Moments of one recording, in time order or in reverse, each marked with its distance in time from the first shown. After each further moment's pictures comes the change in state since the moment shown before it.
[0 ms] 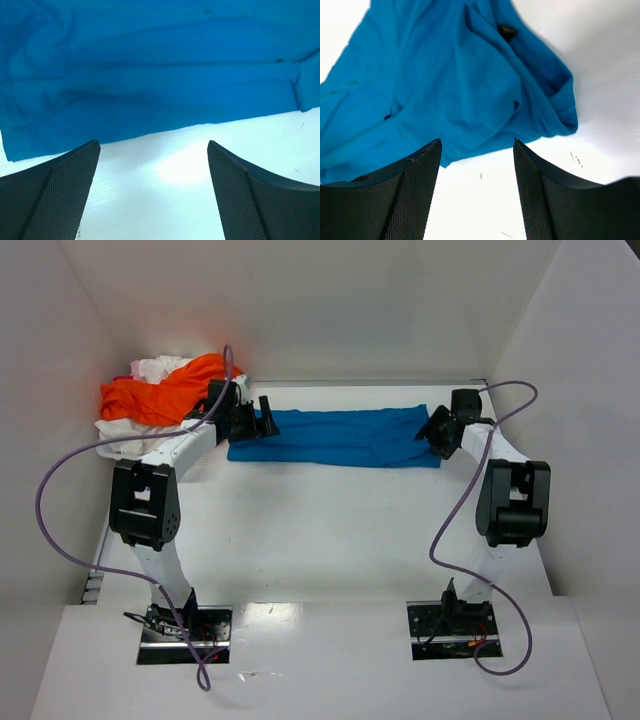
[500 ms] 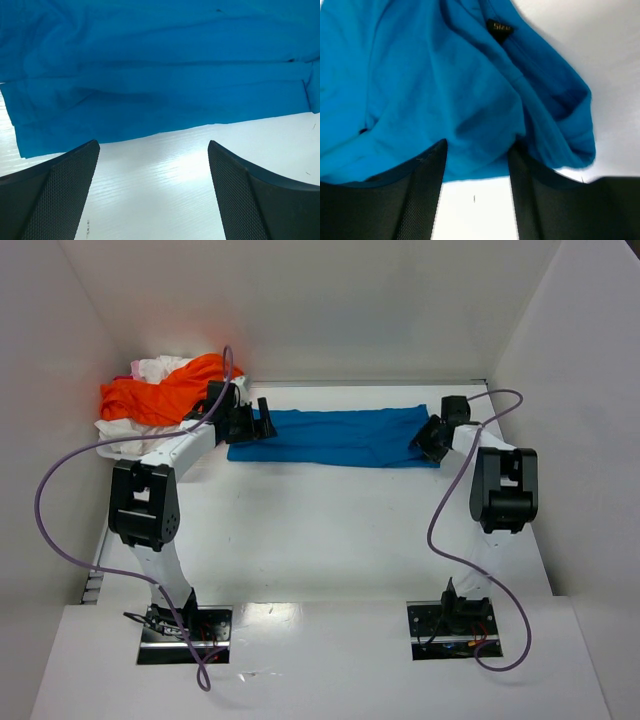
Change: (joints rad) left arm -0.001 -0.004 -0.019 -0.009 -0.019 0.024; right arm 0.023 0.111 -0.011 0.067 -0.007 0.025
